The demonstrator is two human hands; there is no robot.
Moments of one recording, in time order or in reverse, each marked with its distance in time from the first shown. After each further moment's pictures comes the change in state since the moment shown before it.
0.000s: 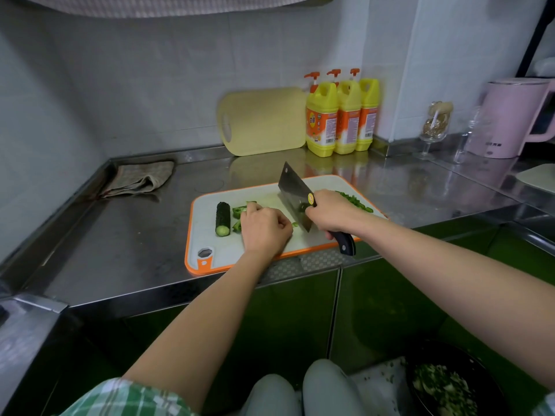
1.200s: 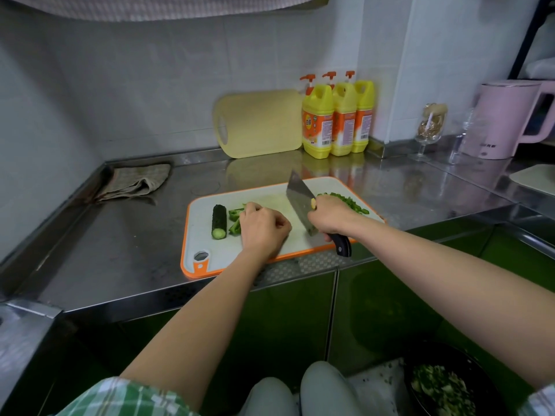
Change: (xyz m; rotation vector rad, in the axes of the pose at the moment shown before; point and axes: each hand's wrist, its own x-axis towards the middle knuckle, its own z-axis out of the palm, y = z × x) left_hand 0.008 -0.001 0.004 -0.026 -0.045 0.048; right_hand 0.012 0.011 0.003 -0.005 -0.008 0.071
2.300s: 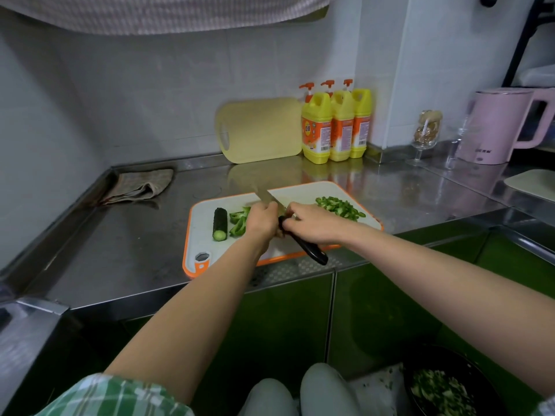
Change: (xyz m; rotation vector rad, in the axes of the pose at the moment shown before) left_hand 0.008 0.021 -0.023 -0.875 -0.134 -0.415; right_hand -0.024 -0.015 0.004 -0.040 -0.083 -0.305
